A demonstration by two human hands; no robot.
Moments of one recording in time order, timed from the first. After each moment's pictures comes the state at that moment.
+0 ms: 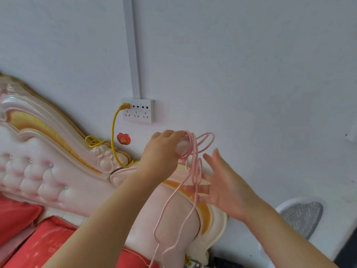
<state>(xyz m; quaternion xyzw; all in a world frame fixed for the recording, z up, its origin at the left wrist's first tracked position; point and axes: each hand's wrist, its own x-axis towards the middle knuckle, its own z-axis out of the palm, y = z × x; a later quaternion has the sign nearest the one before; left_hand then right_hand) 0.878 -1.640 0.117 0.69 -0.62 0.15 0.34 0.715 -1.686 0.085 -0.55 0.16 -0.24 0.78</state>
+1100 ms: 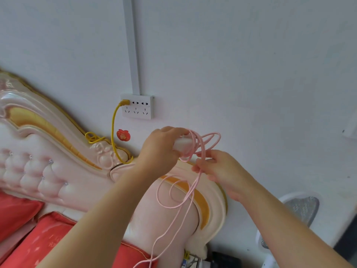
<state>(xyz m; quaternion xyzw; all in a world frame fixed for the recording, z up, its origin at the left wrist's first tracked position) 0.876 -1.631 0.121 0.67 -0.62 0.11 0.39 0.722 -1.694 0.097 -0.75 0.33 -0.32 0.48</state>
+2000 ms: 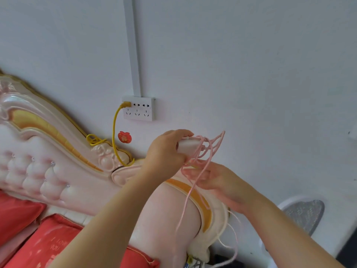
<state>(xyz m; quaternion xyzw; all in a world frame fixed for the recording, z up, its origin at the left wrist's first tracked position) 0.867 -1.633 0.123 0.66 -0.60 0.02 0.46 0.717 -1.698 0.079 -0.70 0.19 -0.24 0.64</state>
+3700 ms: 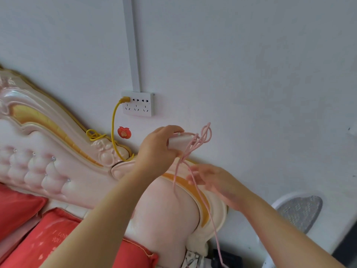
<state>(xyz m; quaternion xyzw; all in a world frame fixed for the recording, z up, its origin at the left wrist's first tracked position) 0.876 -1.632 0.111 0.66 -0.58 0.04 0.48 0.719 -1.708 0.056 -0.73 0.28 -0.23 0.58</state>
